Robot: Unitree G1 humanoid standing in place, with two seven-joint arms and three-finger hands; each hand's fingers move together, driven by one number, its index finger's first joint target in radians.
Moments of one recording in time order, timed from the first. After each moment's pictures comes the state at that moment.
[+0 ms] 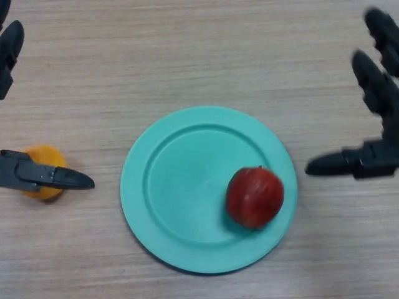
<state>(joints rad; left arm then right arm) -0.11 0.37 0.36 -0.58 -0.23 0.30 -0.26 -0.17 -0.29 -0.12 -0.53 0.29 0.54 0.08</state>
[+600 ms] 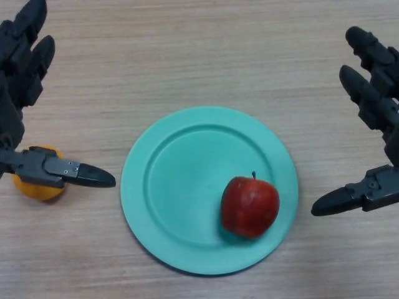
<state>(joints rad) -0.15 0.37 0.27 -0.55 -0.22 0.39 -0.23 -0.11 -0.30 -0.12 -0.63 0.19 0.51 0.24</state>
